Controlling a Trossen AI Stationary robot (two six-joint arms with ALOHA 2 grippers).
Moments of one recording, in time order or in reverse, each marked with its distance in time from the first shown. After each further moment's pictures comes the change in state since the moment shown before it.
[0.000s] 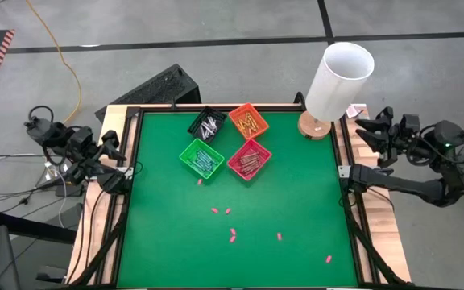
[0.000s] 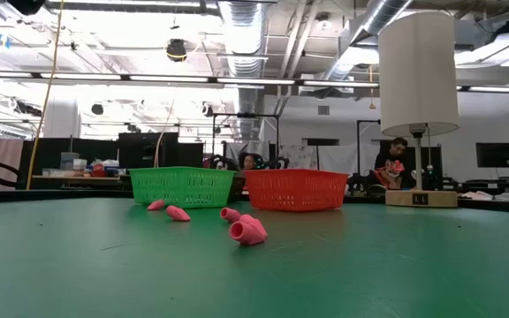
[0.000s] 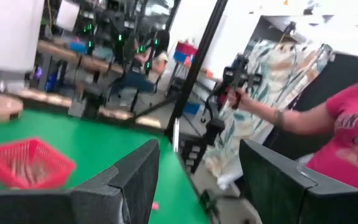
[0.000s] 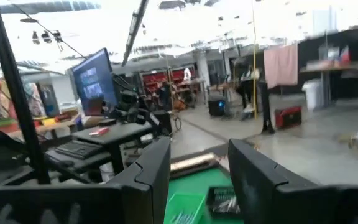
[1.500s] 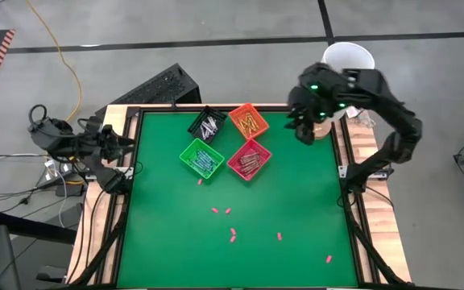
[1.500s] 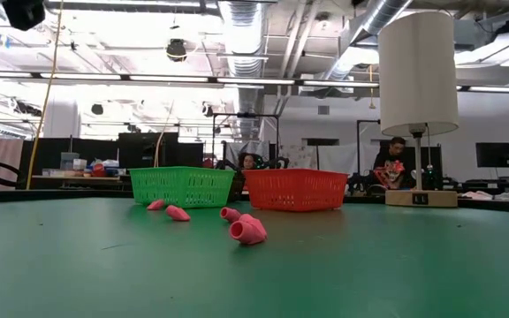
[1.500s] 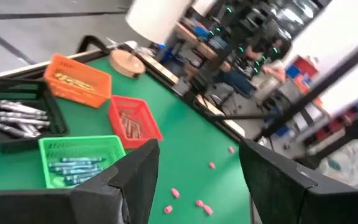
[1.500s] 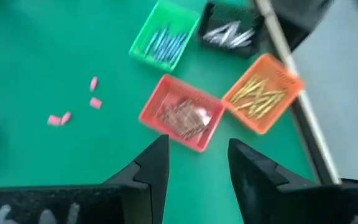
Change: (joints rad) left arm -0.017 0.234 0.164 -0.261 -0.438 -0.408; right arm -0.030 1.294 1.204 -1.008 -0.076 -0.213
